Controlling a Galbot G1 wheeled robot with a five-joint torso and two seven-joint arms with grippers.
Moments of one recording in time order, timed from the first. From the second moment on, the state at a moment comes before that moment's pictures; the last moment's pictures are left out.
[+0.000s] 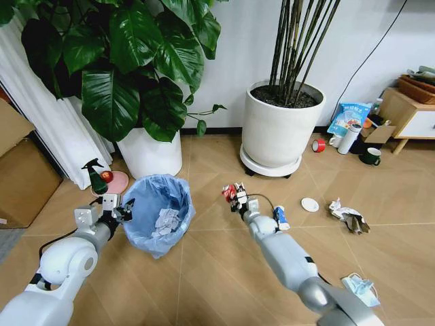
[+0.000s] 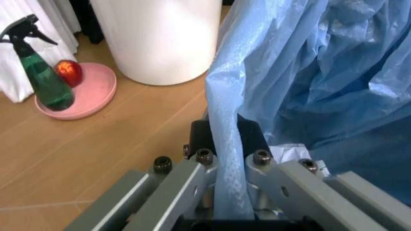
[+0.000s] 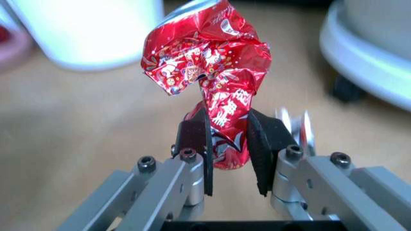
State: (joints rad) left arm 1.28 -0.95 -0.55 -1.98 -0.68 0.56 -0.12; right arm -0.65 1.40 0.05 0.98 0.34 -0.06 -0.08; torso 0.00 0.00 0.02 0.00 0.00
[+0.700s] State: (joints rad) left arm 1.17 -0.94 -0.44 -1.92 -0.70 0.66 -0.21; right arm -0.60 1.08 -0.33 1.90 0.92 -0.37 0.06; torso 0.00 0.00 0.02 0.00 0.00
